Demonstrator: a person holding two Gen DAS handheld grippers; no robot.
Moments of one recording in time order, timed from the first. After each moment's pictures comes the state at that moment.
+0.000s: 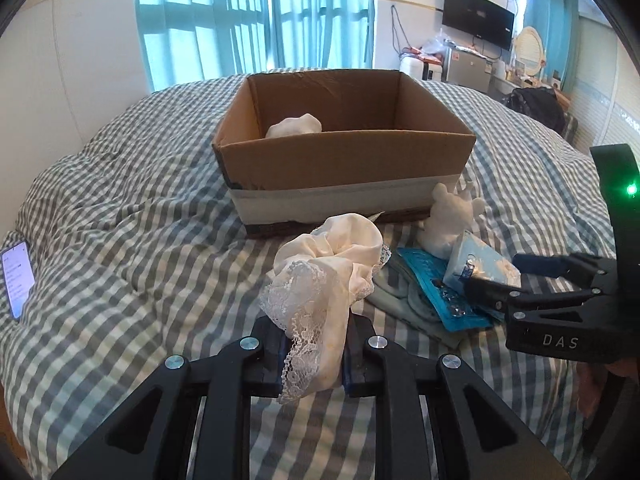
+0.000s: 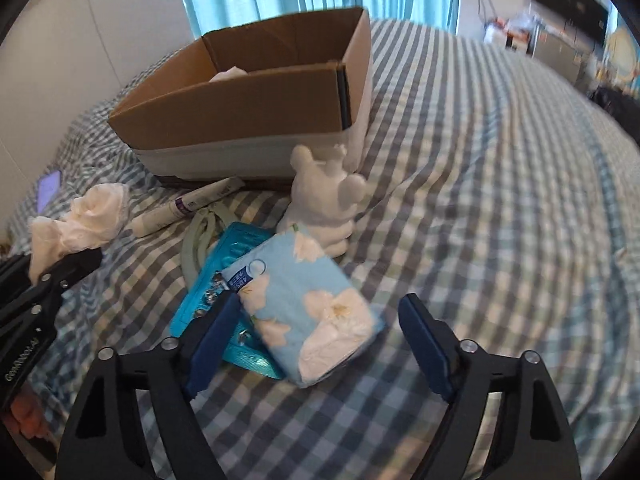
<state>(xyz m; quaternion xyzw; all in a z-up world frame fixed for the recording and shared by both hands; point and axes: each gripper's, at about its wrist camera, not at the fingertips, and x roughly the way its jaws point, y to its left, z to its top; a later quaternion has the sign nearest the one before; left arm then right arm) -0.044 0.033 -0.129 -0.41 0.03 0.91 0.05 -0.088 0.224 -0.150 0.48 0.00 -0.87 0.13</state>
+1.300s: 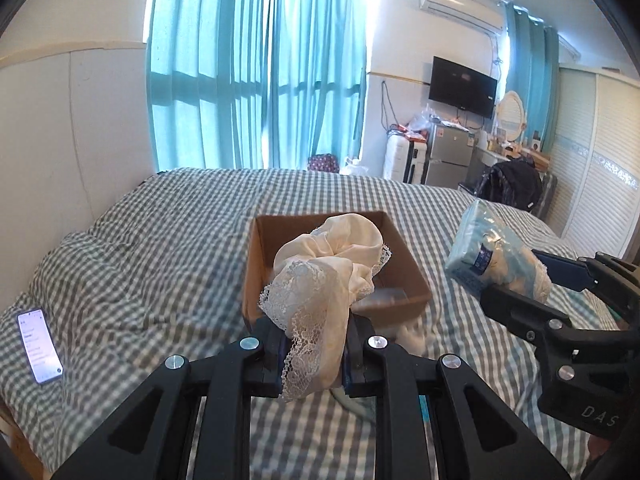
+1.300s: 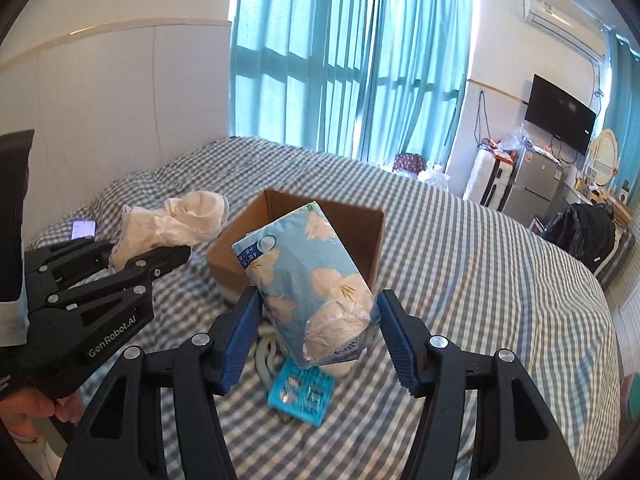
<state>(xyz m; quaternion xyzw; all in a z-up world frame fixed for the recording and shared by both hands) -0.062 0.011 -0.004 -0.29 0.00 0.96 0.07 -0.034 0.170 0.035 0.30 0.09 -0.94 0.12</state>
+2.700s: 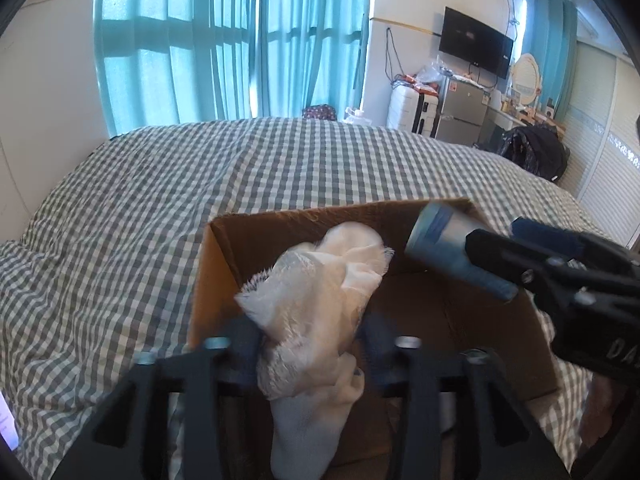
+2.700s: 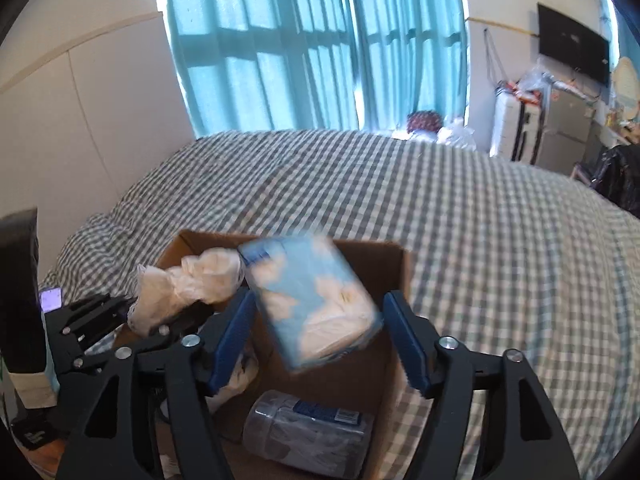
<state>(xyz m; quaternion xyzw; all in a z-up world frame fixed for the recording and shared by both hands) -0.247 0.017 -0.084 -0.37 0.01 0.93 0.09 -0.260 0.199 -0.044 0.35 -0.01 -0.93 0.14</state>
